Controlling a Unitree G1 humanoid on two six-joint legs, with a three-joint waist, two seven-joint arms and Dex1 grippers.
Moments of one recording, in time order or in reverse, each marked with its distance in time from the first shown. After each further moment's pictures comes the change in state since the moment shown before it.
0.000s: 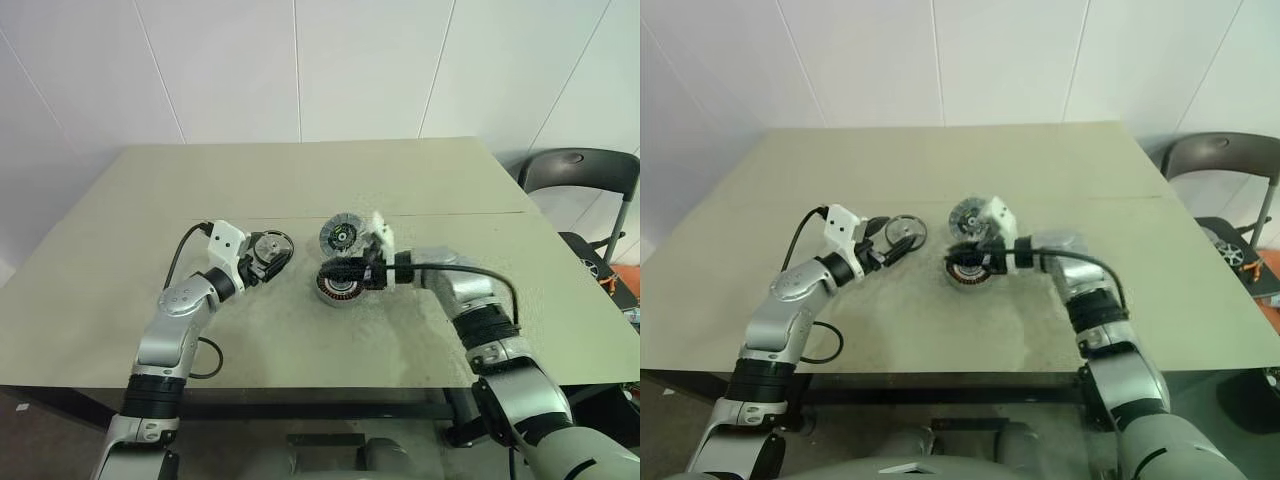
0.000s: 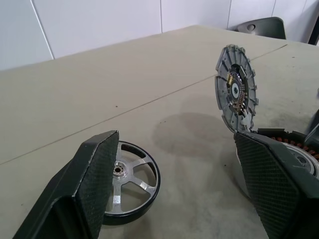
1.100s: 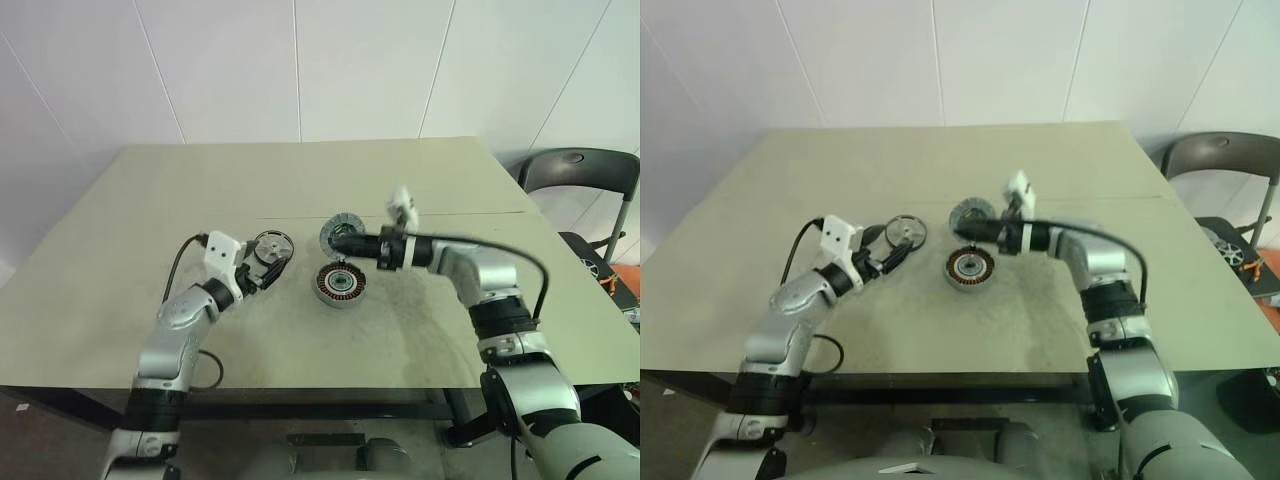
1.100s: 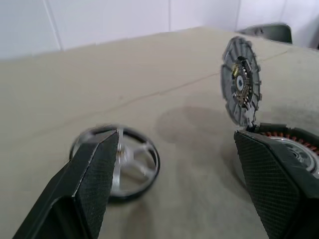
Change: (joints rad) left arm 0.111 -0.061 0.055 -0.033 -0.063 -0.007 0.046; right arm -0.064 -0.014 -0.129 -0.006 0.094 0.031 -0.051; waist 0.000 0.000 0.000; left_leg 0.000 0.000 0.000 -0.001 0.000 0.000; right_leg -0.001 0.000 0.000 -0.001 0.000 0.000
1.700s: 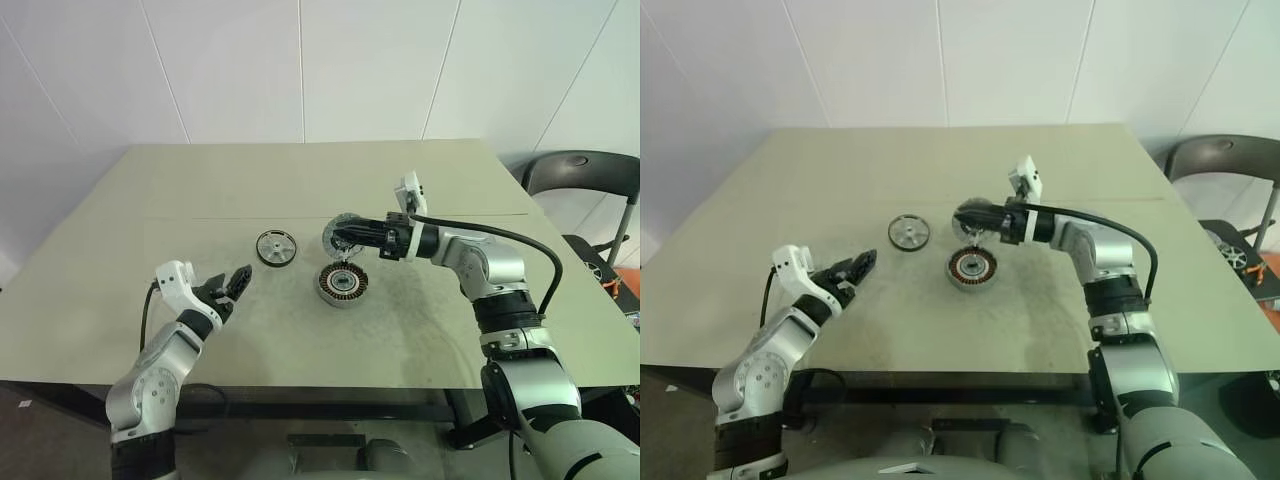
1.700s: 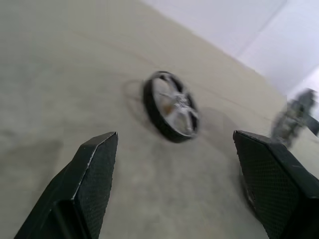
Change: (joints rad) left arm 0.086 -0.119 0.252 -0.173 -0.373 0.399 0.373; right arm 0.010 0.003 0.009 -0.001 0.011 0.015 -0.005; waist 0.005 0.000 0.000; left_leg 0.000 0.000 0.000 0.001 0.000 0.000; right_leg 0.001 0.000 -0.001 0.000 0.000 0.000
